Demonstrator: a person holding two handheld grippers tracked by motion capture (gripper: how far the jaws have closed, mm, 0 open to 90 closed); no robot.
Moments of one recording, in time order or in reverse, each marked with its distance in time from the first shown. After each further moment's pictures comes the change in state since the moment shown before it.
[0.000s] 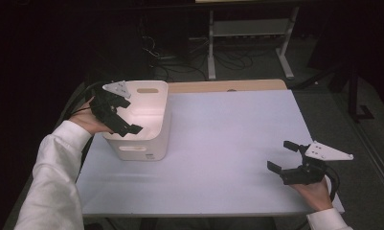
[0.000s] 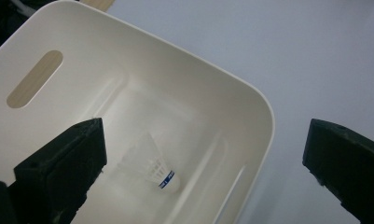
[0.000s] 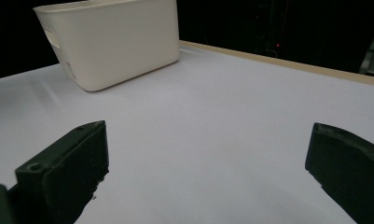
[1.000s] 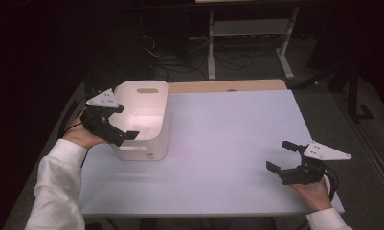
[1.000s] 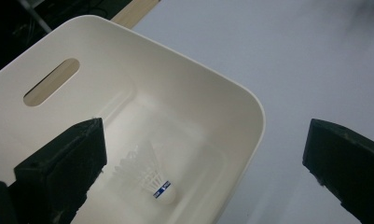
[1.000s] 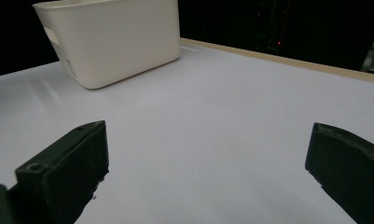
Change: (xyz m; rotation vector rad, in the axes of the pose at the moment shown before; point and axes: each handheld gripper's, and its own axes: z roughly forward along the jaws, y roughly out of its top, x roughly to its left) left arm -0.017 -0.032 -0.007 -0.170 0.076 -0.038; right arm 0.000 -0.001 0.003 0.008 0.004 -0.001
